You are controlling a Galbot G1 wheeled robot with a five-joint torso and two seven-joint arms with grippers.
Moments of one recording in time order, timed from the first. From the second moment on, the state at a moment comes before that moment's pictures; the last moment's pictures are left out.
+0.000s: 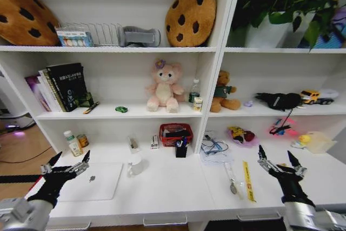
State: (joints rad) left arm 1.91 -1.23 -1.13 -2.50 -0.59 0.27 -0.03; right arm -1.86 1.28 0.99 2.29 0.57 0.23 0.09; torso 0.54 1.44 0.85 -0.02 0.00
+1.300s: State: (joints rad) left arm 1.91 -1.23 -1.13 -2.50 -0.59 0.27 -0.03; right arm -1.71 1.04 0.94 2.06 0.52 -0.18 0.06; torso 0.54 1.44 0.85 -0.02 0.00
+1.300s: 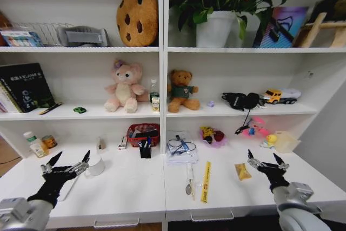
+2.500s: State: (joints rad) left arm 1.91 -1.23 -1.13 -2.50 -0.59 0.27 -0.03; right arm -1.56 1.00 0.85 1.74 0.50 -0.24 -0.18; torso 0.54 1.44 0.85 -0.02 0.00
